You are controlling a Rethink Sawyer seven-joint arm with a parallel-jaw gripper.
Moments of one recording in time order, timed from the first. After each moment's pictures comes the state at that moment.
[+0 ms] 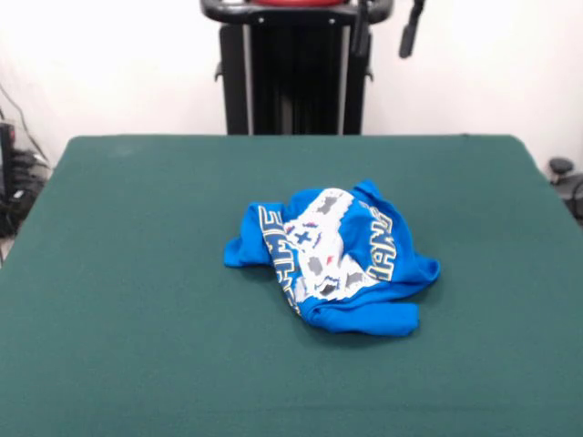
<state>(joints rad) 0.00 -1.06 -0.09 2.08 -0.12 0.38 1.57</state>
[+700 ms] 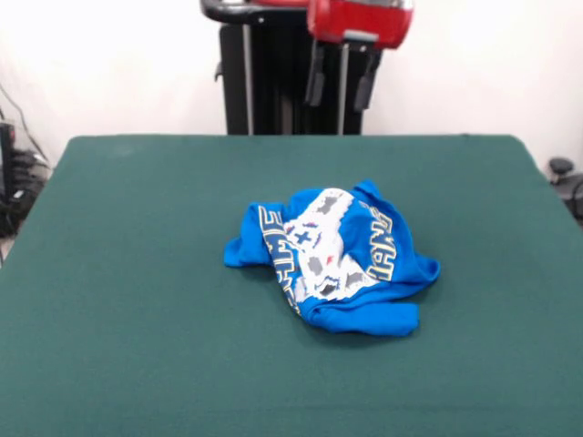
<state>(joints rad) -0.04 -0.90 -0.14 1.95 -0.12 0.33 1.57</state>
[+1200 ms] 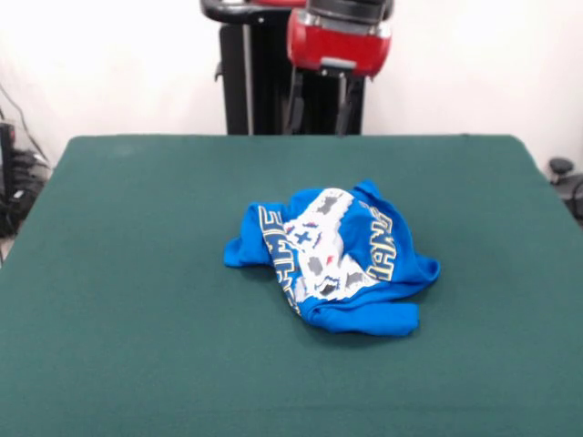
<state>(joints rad) -0.07 -0.83 -0.14 1.91 -0.09 0.28 1.57</state>
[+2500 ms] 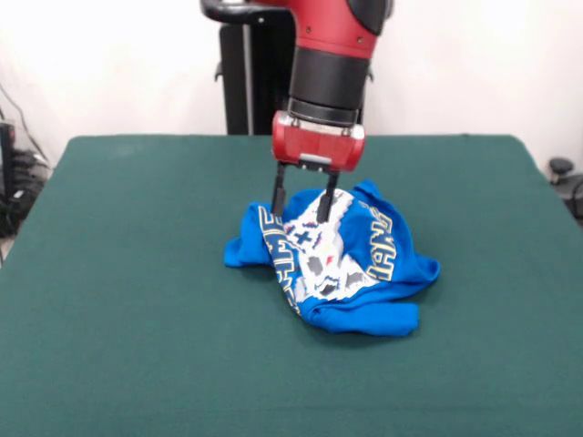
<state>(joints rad) -0.11 -0.56 -0.13 1.91 0.04 -0.12 1.57</state>
